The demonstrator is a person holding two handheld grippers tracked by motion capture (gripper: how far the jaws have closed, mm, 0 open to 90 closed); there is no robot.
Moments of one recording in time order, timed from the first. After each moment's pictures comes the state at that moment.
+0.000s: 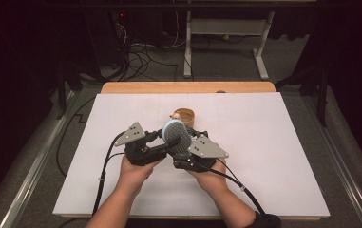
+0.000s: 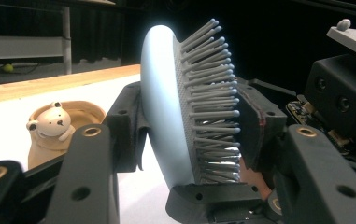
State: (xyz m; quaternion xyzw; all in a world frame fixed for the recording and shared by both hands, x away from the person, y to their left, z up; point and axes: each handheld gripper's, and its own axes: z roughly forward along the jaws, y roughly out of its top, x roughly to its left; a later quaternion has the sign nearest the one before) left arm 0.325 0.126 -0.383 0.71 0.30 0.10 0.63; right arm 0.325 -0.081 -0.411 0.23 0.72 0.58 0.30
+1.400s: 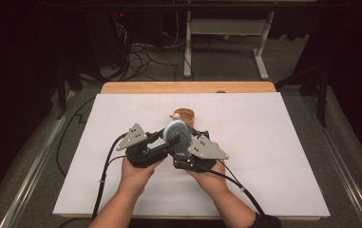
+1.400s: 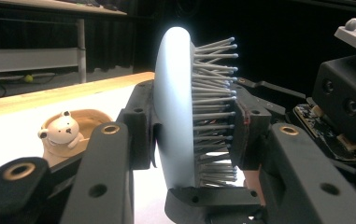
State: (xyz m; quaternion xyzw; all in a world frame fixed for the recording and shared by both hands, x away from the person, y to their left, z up) left arm 0.318 0.120 -0.381 0.70 0.31 0.14 0.63; right arm 0.323 -0.081 -0.408 0.23 0.72 0.57 0.32
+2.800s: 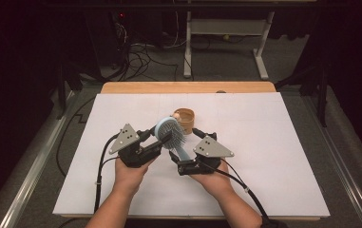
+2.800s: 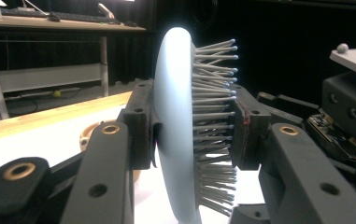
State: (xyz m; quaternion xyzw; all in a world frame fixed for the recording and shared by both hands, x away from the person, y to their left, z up) left arm 0.315 0.139 -0.380 0.69 0.31 0.19 0.63; right arm 0.324 -0.096 -0.416 0.24 0.74 0.57 0.28
